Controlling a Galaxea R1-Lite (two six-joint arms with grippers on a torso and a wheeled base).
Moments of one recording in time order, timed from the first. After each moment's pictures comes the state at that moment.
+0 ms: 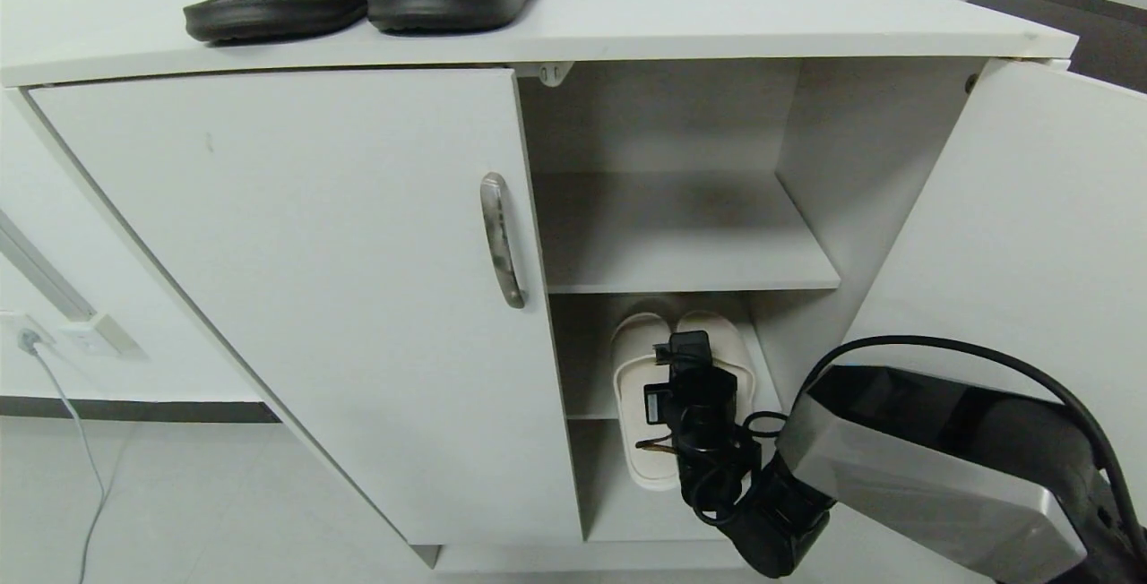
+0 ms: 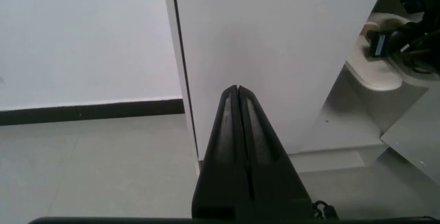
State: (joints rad) left arm 0.00 0.00 0.00 0.00 -0.03 0.02; right arm 0.74 2.50 -1.15 -1.25 -0.72 0.03
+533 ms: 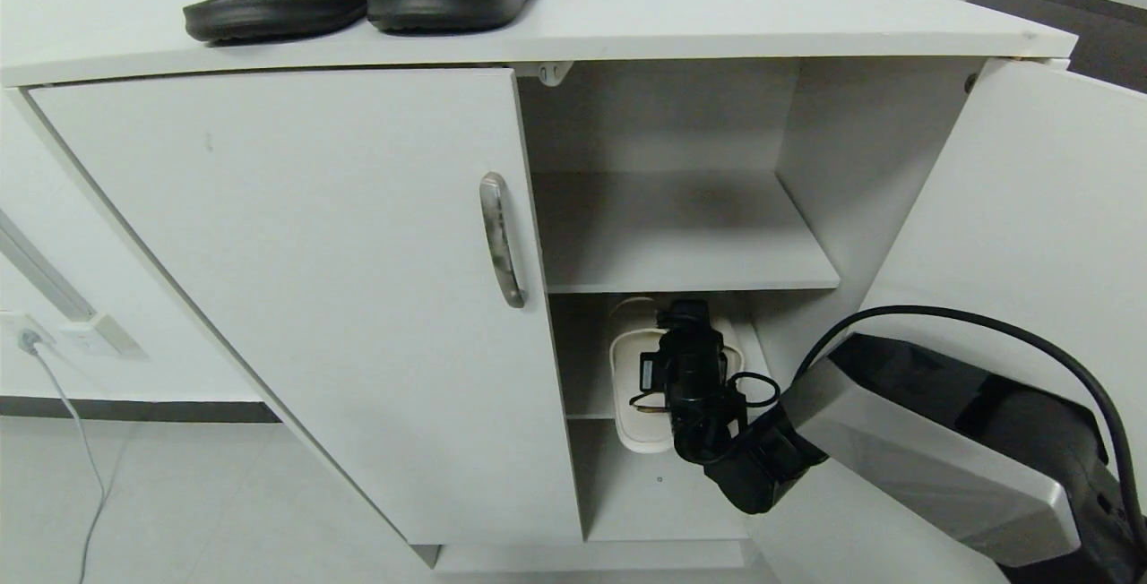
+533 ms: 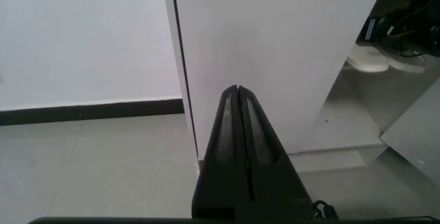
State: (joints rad) left arm 0.00 0.00 0.00 0.00 -0.03 0.02; right arm 0.69 2.50 -1.37 -0.97 -0.66 0.17
